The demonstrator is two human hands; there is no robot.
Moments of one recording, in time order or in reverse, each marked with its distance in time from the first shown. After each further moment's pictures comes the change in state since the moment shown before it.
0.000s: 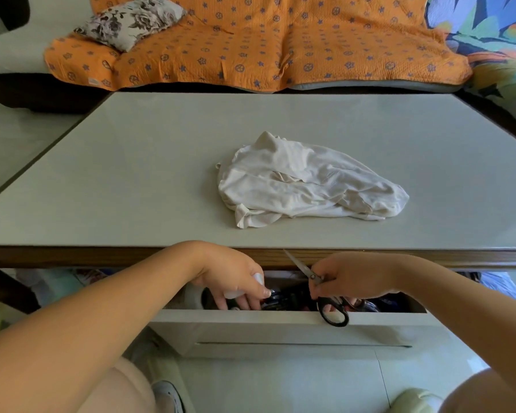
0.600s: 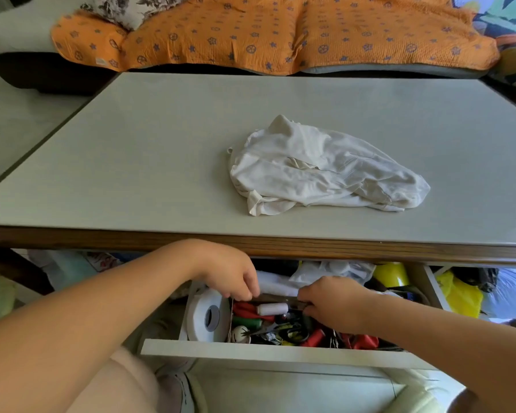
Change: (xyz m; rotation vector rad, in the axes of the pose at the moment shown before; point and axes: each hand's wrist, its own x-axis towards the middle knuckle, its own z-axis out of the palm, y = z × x) left_hand -0.002 -0.023 0.001 0.371 0.091 -0.002; right_hand 0.054 0.000 0.076 -0.440 0.090 0.026
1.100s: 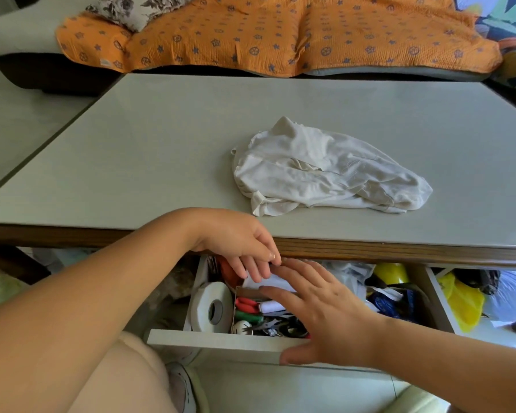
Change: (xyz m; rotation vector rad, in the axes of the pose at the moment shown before) left_hand -0.024 0.012 -0.030 -0.381 0.121 0.136; right_hand -0.027 -0.028 0.003 -0.146 0.572 -0.304
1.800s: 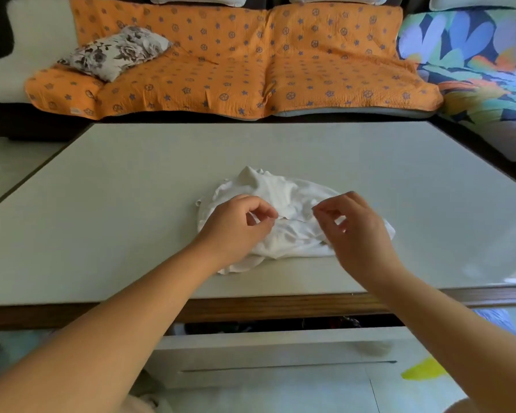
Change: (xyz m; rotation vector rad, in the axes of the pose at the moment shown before) left_hand 0.058 0.038 -0.028 -0.033 0.905 0.404; right_hand 0.030 0.109 -0.085 0.507 0.746 0.673
